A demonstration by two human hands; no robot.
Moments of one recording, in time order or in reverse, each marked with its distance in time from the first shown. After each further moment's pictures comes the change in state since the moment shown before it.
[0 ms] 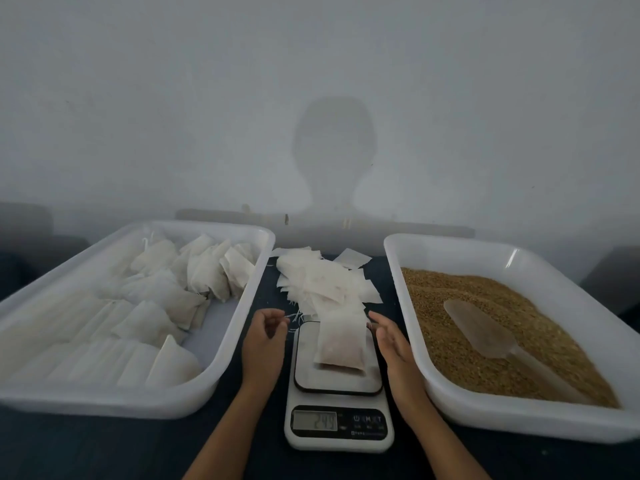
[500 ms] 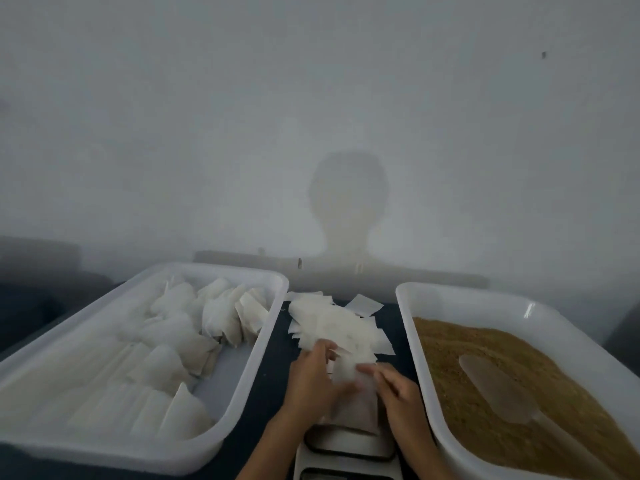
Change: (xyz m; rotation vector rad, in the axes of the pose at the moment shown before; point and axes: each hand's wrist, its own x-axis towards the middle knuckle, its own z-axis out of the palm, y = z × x) left_hand 0.010 0.038 0.033 0.467 -0.382 0.106; right_hand 0.022 -0.018 0.010 -0.186 -0.049 -0.059
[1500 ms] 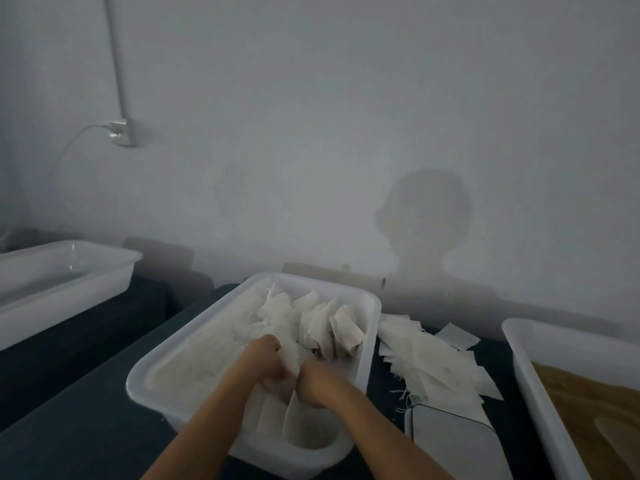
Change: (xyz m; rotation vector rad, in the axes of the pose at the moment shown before) left_hand -0.010 -0.085 -0.207 0.456 -0.031 -0.472; right_hand 0.043 -0.109 0.227 -0.895 -0.791 0.050
